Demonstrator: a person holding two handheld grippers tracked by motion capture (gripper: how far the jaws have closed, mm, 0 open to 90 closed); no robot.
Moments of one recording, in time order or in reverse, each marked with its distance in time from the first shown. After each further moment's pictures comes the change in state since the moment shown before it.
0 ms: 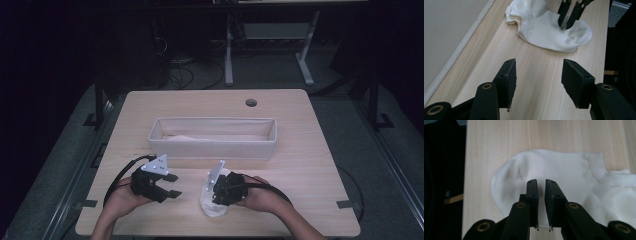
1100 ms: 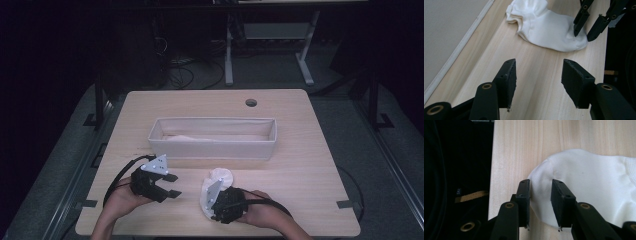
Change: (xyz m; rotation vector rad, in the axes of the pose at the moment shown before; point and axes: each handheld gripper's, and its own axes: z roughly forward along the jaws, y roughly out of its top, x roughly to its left) left arm 0.001 -0.001 -0.001 0.001 0.001 -0.002; right arm 0.034 -0.004 0.012 -0.003 -0.010 -0.055
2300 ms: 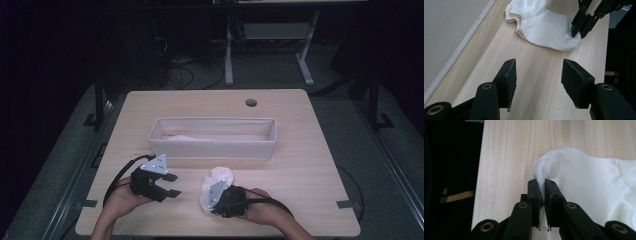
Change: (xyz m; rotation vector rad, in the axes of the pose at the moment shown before) left arm 0.001 -0.001 0.000 -0.005 0.000 -0.011; right arm -0.007 -0.008 0.002 -0.046 -0.036 -0.045
